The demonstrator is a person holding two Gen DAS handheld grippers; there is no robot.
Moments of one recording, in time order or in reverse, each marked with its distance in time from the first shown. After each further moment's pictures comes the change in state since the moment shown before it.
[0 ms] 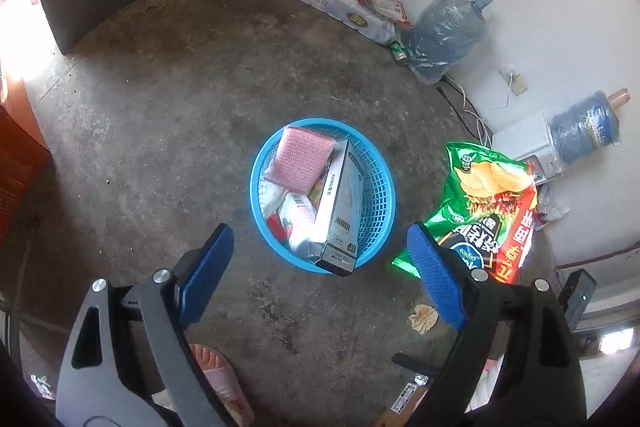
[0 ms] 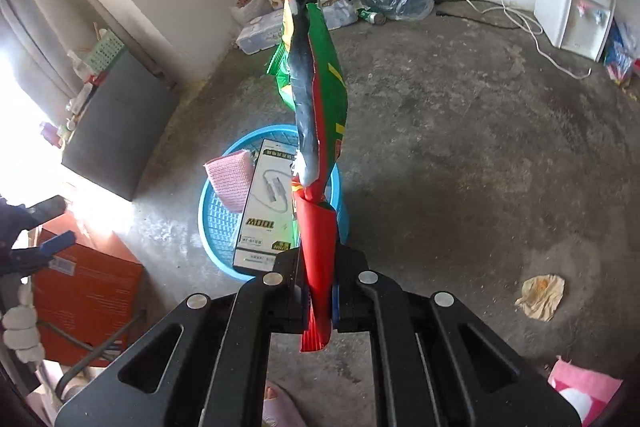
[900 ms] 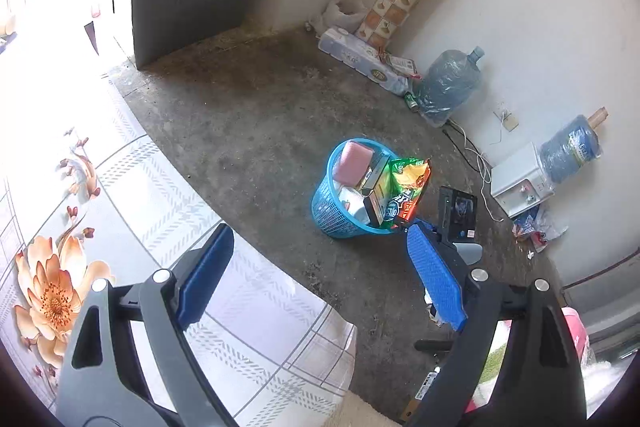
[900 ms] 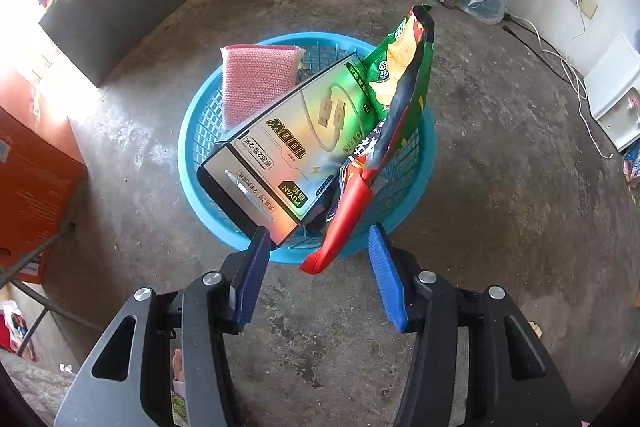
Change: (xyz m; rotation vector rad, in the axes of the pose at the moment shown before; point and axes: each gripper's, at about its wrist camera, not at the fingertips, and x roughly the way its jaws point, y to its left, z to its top) left arm -0.206 0.091 -0.131 -0.034 -0.217 0.037; right arm 0.106 0.101 -0.045 -0.338 0.165 -0.102
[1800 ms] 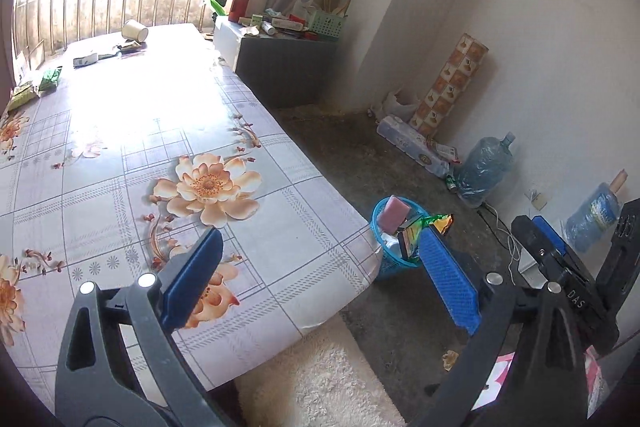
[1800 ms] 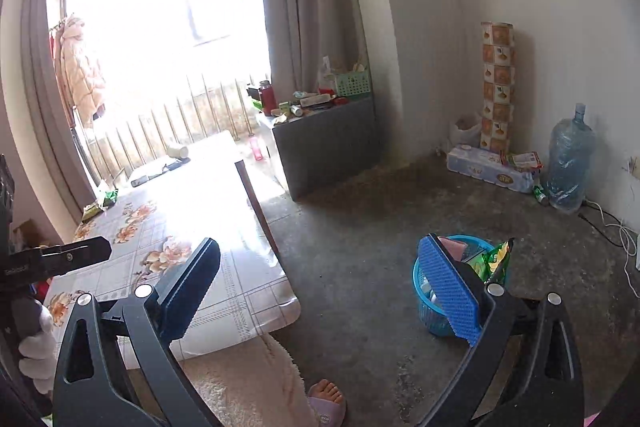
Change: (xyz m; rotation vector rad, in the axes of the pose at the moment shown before) left arm -0.174 -0.013 -0.141 -0.160 -0.352 0.226; right arm -0.377 0.119 -0.147 -0.328 -0.613 0.450
